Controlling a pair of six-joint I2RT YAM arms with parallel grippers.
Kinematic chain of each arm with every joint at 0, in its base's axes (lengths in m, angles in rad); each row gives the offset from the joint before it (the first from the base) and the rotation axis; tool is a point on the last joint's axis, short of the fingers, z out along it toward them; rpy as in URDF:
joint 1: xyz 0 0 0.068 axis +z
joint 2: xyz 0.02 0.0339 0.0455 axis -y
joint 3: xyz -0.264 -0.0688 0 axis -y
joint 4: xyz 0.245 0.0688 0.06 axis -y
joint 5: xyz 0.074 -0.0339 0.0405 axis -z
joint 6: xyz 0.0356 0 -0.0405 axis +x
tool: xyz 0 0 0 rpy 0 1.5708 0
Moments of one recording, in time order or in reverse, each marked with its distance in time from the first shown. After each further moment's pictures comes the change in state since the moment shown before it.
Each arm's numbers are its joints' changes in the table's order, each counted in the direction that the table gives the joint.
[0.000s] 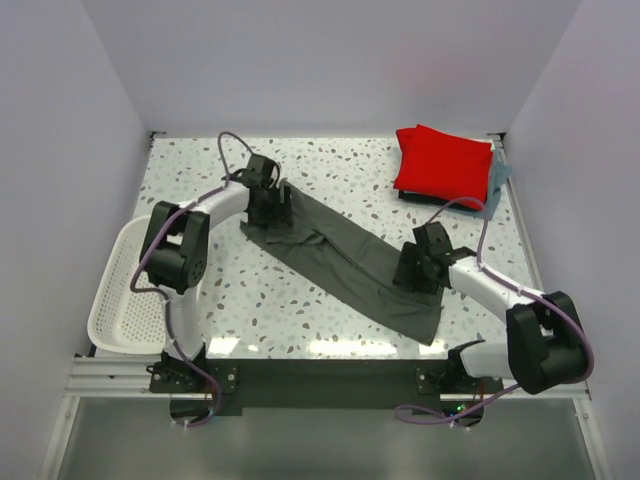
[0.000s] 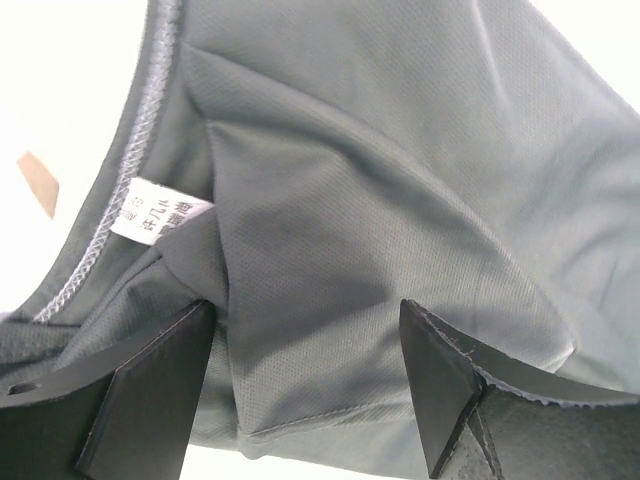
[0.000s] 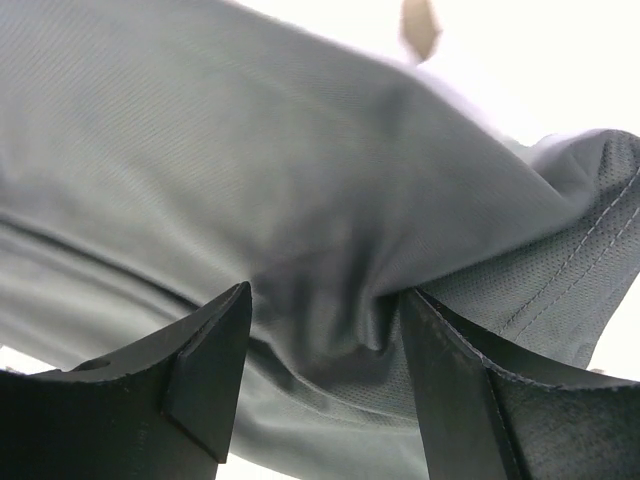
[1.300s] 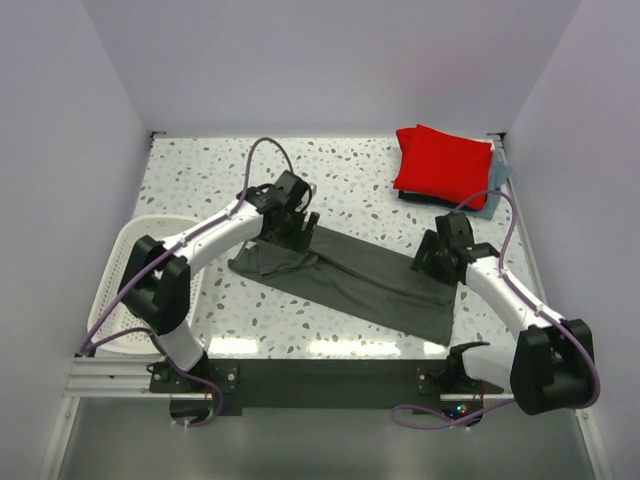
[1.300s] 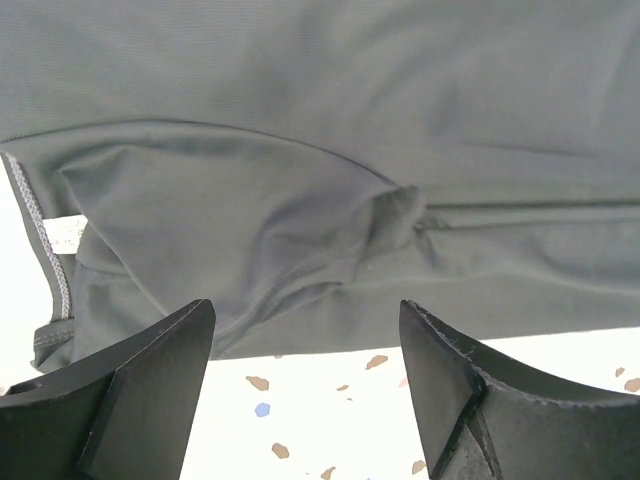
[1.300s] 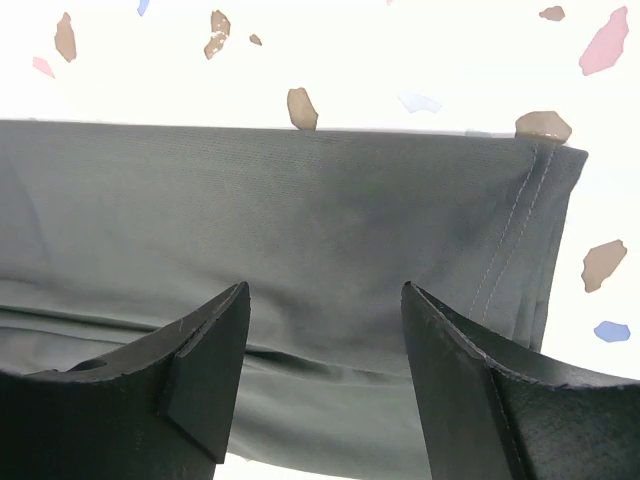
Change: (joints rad) left arm -0.299 0.279 -0.036 -0.290 -0.159 0.111; right arm -0.123 0.127 0.071 -0.122 0.079 -0.037
